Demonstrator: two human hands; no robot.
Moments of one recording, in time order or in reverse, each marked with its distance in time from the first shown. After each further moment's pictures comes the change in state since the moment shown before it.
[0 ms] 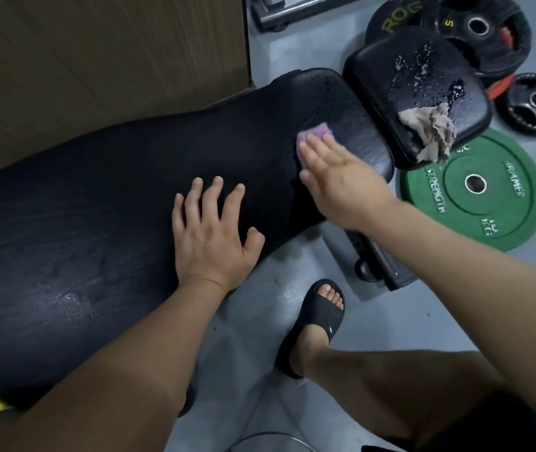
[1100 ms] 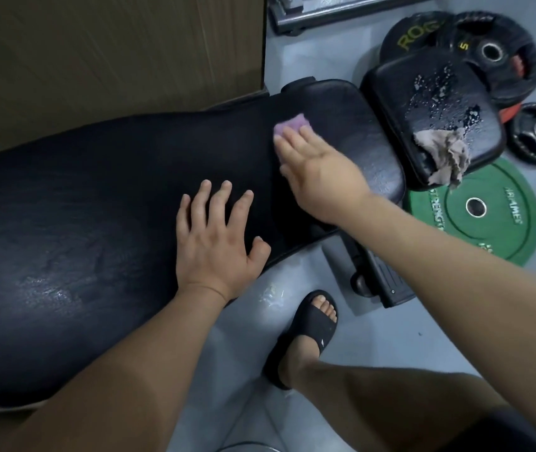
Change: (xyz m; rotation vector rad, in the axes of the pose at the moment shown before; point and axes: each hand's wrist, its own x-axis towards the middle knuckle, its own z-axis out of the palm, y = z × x) left_hand 0.003 -0.003 0.001 0.002 -0.027 0.004; right_hand 0.046 -0.023 -0.007 0.021 -0.014 -0.142
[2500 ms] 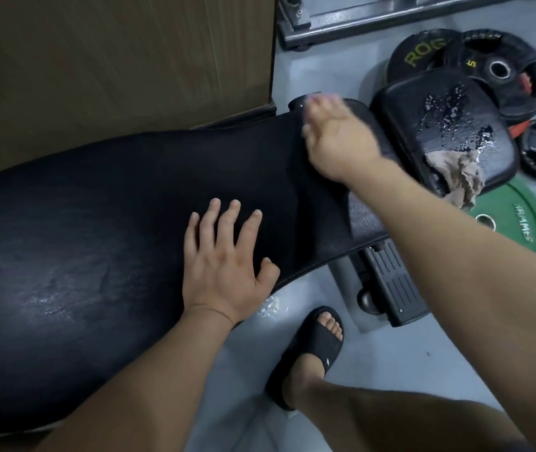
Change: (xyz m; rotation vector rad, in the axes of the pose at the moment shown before) left_hand 0.003 -0.001 0.000 0.007 -0.019 0.016; right_hand 0.074 0.038 -0.013 0.057 0.041 0.223
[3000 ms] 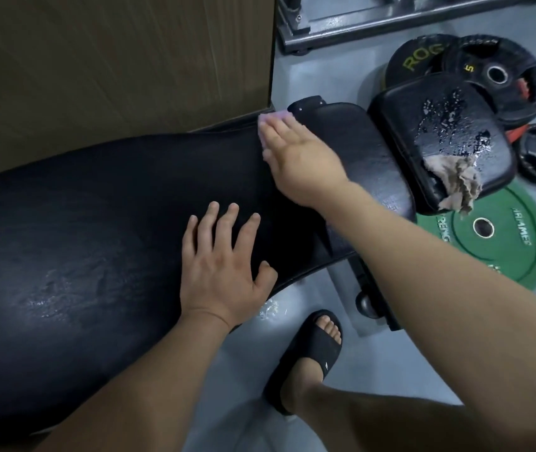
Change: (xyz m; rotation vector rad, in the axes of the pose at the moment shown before) left_hand -0.001 -0.001 0.000 -0.002 0.012 0.003; right_hand -0.007 -0.039 0.020 -0.019 -0.052 -0.177
